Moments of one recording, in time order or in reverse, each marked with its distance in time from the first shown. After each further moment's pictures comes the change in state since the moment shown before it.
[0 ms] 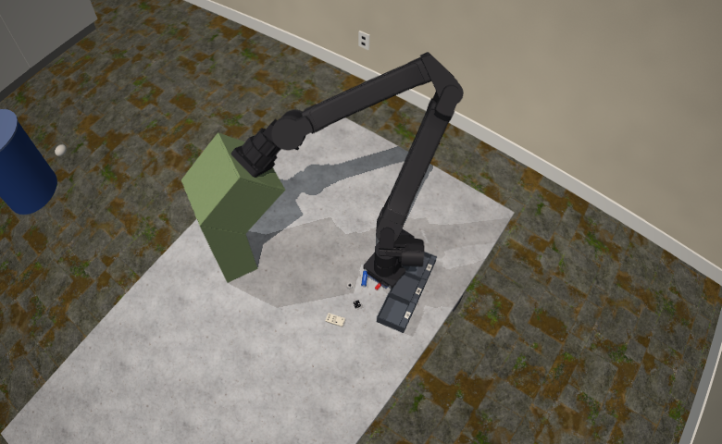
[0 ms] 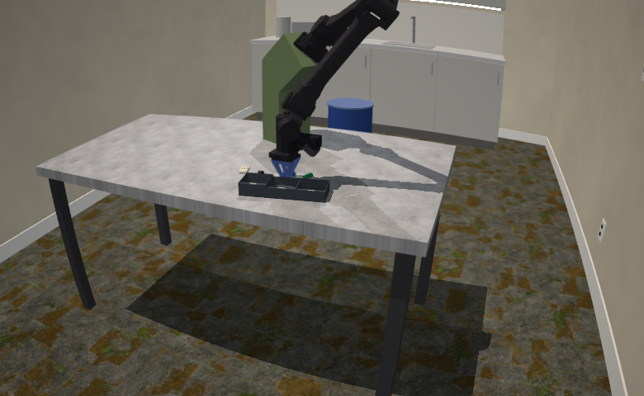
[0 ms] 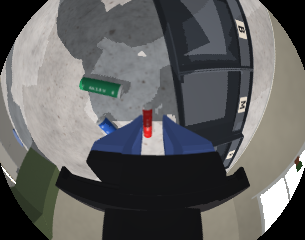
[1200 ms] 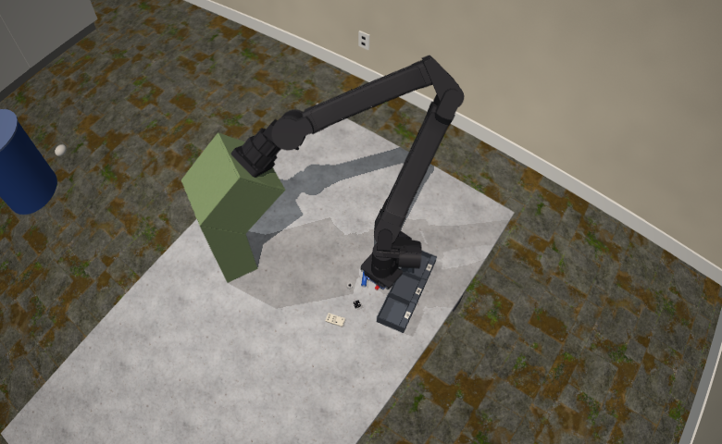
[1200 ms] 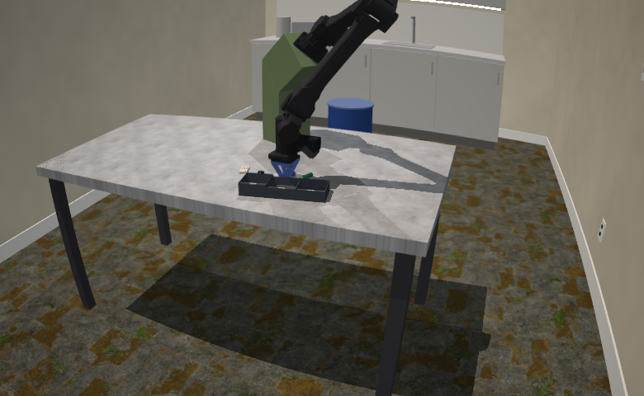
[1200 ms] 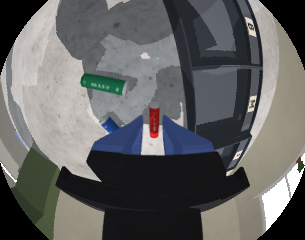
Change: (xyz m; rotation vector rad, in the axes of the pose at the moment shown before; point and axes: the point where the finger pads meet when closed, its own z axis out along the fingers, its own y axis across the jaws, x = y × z) arm 0.006 0.008 0.007 -0.016 0.009 0.011
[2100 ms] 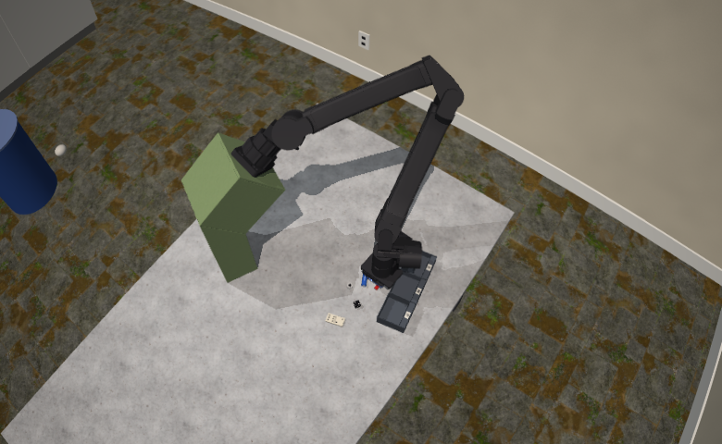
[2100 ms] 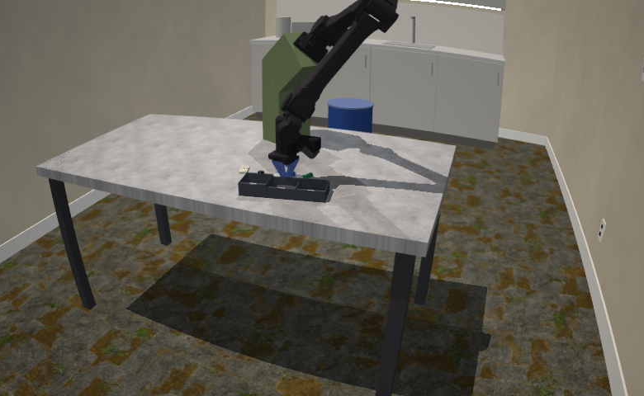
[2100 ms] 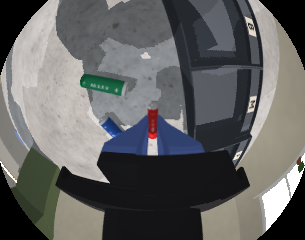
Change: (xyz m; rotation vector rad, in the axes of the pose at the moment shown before) arm 0.000 -0.001 0.000 -0.002 0.002 0.002
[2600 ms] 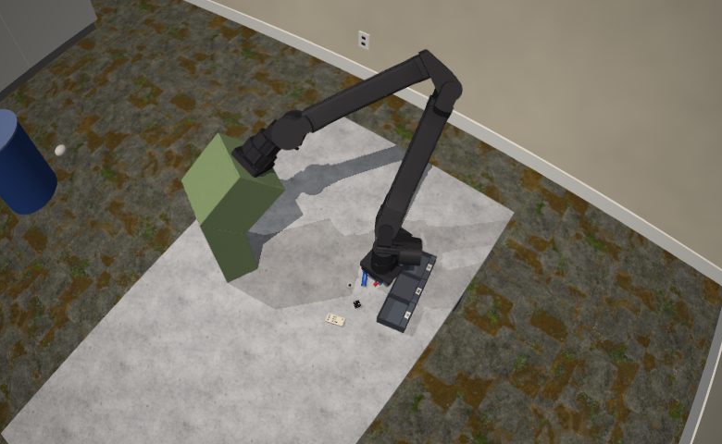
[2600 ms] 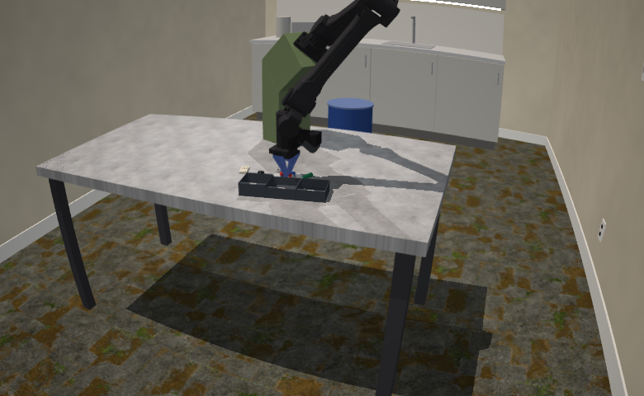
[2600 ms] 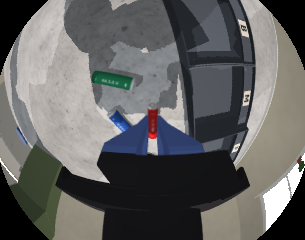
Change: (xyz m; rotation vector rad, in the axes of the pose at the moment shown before) arm -0.001 0.005 -0.017 -0.011 -0.001 0.007
